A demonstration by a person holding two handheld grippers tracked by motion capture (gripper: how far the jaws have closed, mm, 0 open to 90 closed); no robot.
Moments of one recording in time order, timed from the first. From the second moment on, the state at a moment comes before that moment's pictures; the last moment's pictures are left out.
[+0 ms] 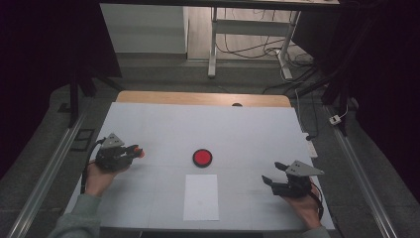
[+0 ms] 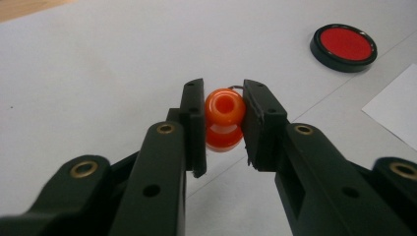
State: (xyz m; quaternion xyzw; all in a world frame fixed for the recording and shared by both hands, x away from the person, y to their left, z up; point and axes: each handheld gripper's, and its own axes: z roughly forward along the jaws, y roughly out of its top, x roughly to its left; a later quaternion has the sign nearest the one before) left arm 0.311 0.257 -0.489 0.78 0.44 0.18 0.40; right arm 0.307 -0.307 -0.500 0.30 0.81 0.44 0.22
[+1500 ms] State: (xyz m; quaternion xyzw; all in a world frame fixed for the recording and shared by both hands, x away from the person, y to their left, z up) left arm 0.298 0.240 -0.458 0.78 0.40 0.17 0.46; right arm 0.304 -0.306 -0.498 0.30 0.81 0.44 0.23
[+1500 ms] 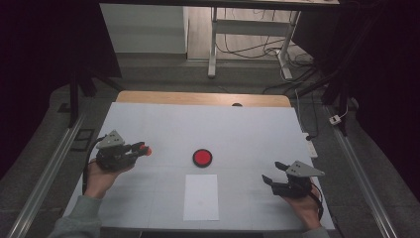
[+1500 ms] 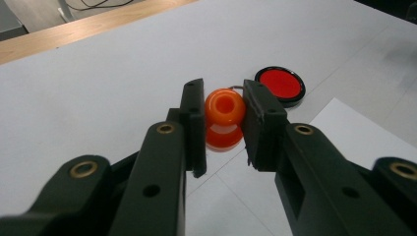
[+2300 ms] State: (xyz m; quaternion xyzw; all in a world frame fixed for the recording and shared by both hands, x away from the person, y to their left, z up) left arm 0.298 0.218 -0.443 0.77 0.37 0.15 0.49; right arm 0.304 -0.302 -0.497 0.30 0.81 0.45 0.23
